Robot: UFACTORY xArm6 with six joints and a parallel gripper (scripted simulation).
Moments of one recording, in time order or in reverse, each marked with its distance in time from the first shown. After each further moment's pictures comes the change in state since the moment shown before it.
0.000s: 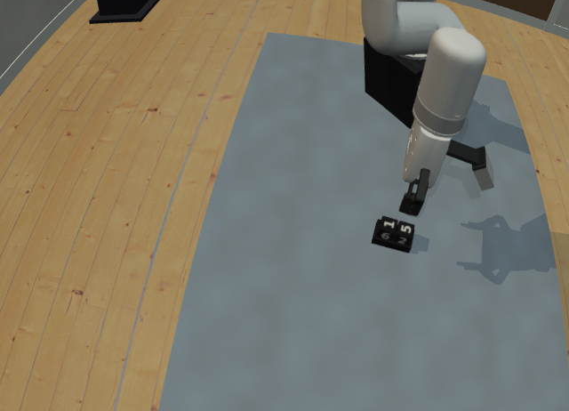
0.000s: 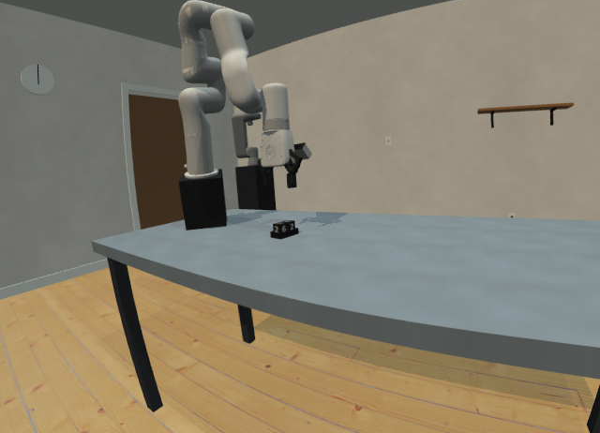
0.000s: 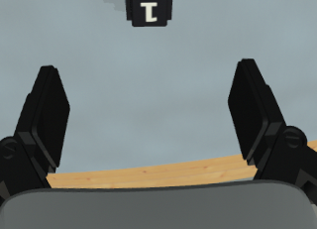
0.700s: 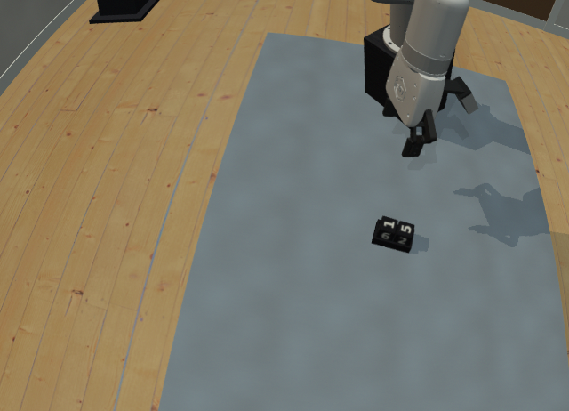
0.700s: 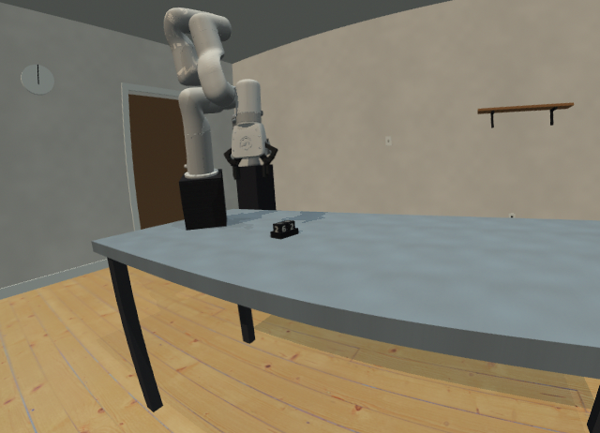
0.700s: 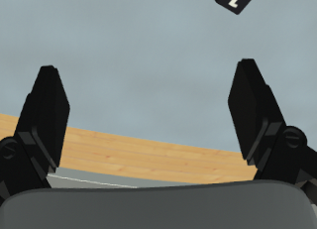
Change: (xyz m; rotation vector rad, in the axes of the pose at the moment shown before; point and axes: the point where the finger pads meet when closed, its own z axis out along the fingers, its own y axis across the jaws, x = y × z) arm -0.036 -0.082 -0.030 -0.006 -0.048 -0.486
